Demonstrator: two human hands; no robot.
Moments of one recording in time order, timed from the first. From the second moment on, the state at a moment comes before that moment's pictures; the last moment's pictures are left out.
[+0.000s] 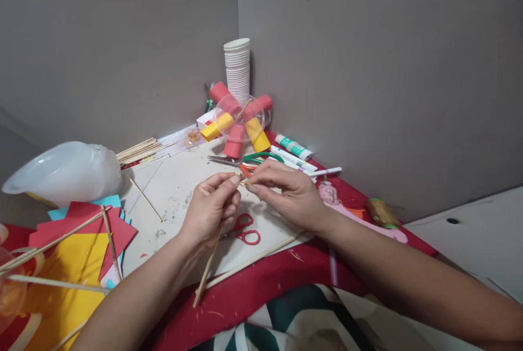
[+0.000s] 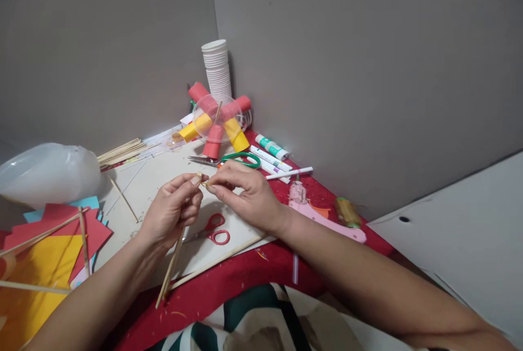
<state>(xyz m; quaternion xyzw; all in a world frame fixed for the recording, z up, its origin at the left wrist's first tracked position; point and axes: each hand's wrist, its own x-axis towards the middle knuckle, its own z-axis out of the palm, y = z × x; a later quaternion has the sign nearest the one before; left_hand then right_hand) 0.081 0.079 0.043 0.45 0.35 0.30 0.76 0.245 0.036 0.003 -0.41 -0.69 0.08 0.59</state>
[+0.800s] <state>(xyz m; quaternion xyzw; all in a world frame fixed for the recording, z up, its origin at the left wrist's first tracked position) 0.081 0.074 0.039 0.62 0.33 0.17 0.69 0.258 0.039 0.013 -0.46 -0.52 0.51 0.50</state>
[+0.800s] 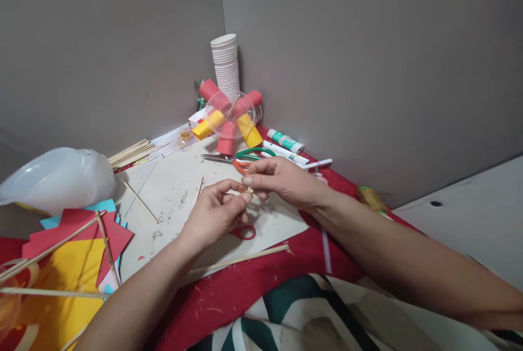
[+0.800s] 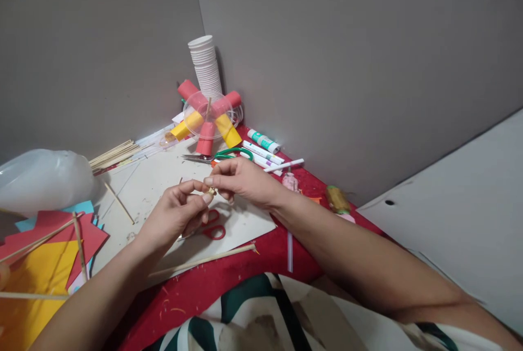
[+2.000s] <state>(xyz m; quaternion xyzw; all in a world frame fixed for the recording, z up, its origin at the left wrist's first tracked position) 0.079 0.076 0.043 0.50 0.32 0.26 0.76 0.254 0.034 0.012 -0.42 -0.72 0.26 0.49</state>
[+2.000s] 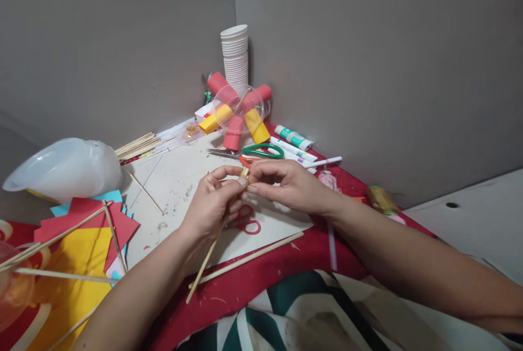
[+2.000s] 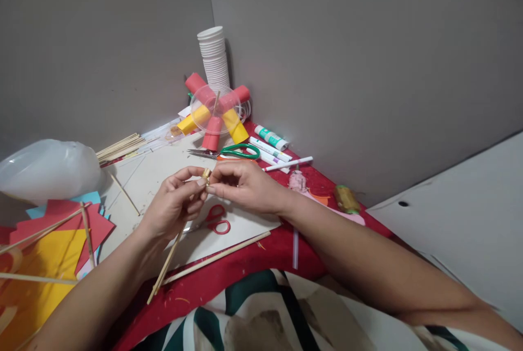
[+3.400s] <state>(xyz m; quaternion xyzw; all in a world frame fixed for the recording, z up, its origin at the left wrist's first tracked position) 0.071 0.079 0.027 0.87 0.32 0.25 0.27 0.250 0.033 0.000 -0.41 -0.79 -0.10 0.45</state>
